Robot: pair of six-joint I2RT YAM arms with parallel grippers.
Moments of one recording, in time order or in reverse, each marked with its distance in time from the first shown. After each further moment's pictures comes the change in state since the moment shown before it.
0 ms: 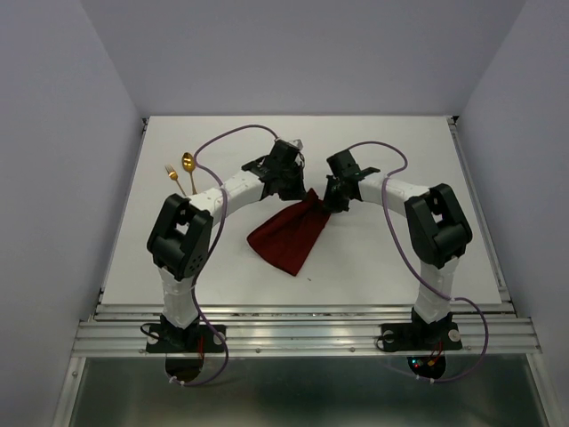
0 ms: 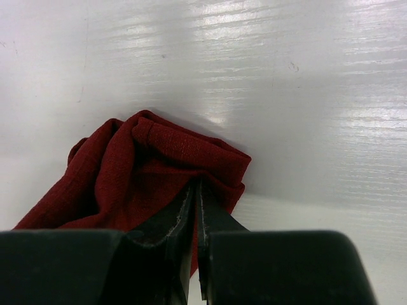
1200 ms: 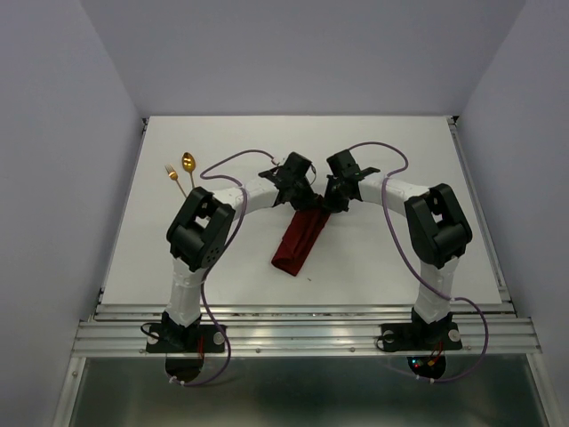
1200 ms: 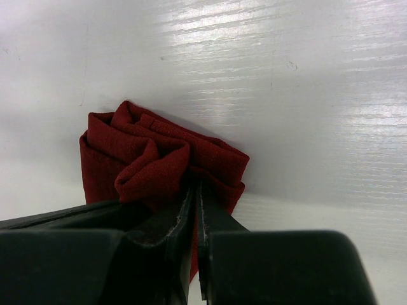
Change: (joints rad) left arm -0.048 0.165 0.038 0.078 -0.073 -0.447; right arm 0.001 0.000 0.000 0.002 -0.002 0.032
